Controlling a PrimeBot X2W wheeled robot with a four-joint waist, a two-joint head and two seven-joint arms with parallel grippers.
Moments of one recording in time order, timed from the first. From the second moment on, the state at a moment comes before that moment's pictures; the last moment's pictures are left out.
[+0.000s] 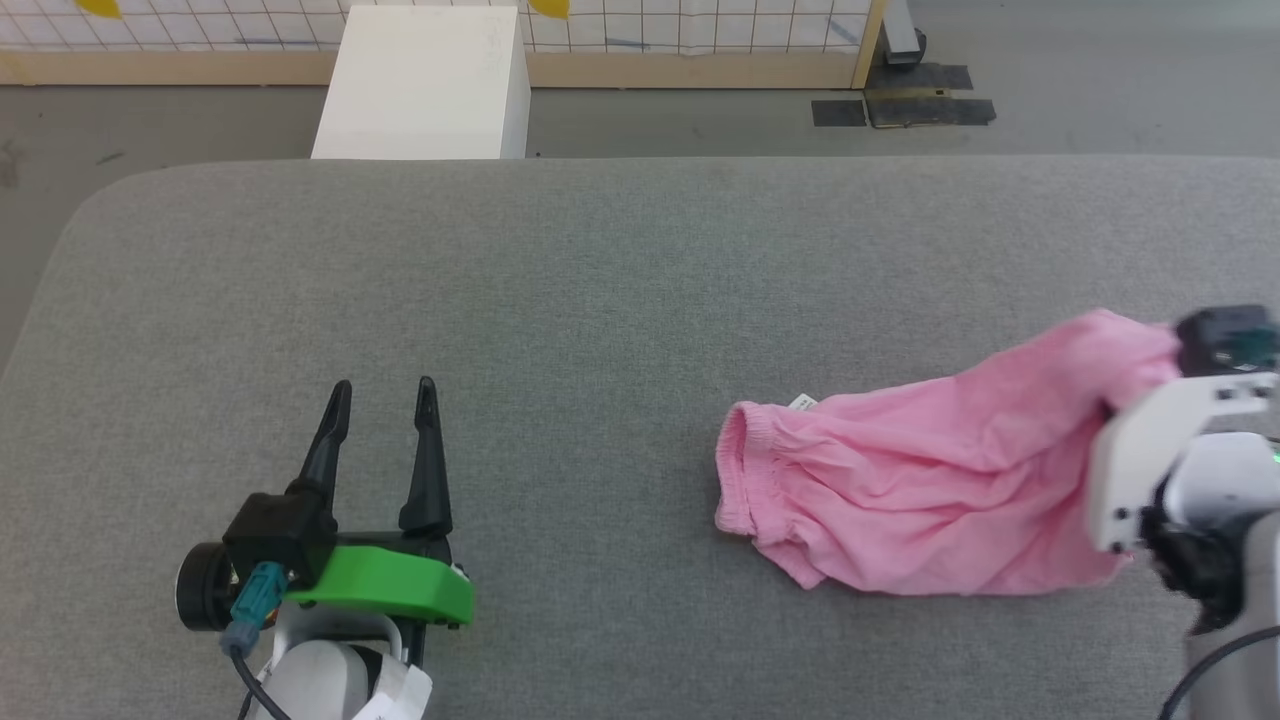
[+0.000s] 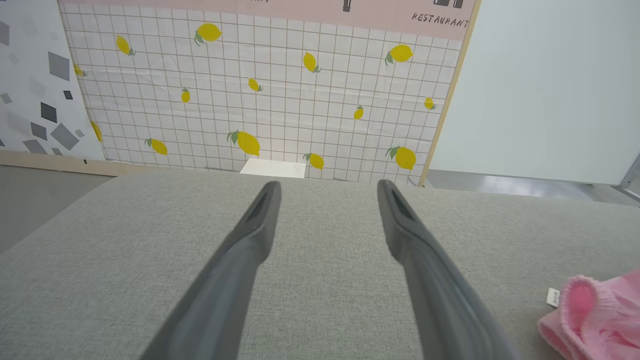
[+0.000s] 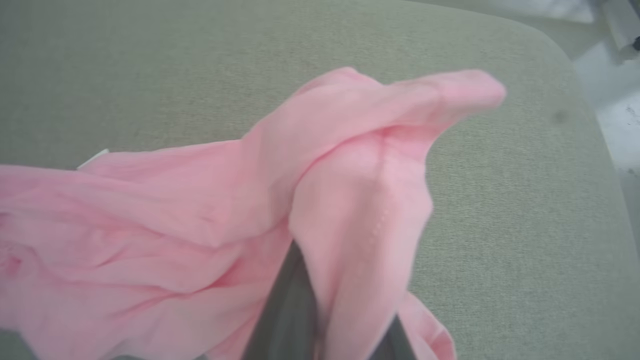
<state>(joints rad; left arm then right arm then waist) -0.10 0.05 -0.05 0.06 -0.17 -0.03 -0.26 -0.26 -0.13 -0.19 0.05 0.03 0.13 0.76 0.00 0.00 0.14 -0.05</state>
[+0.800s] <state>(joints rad) -0.13 0.05 -0.11 0.07 -0.18 -0.02 -0.26 -0.42 -0.11 0.40 0.18 0.20 0.13 0.87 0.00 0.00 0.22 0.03</state>
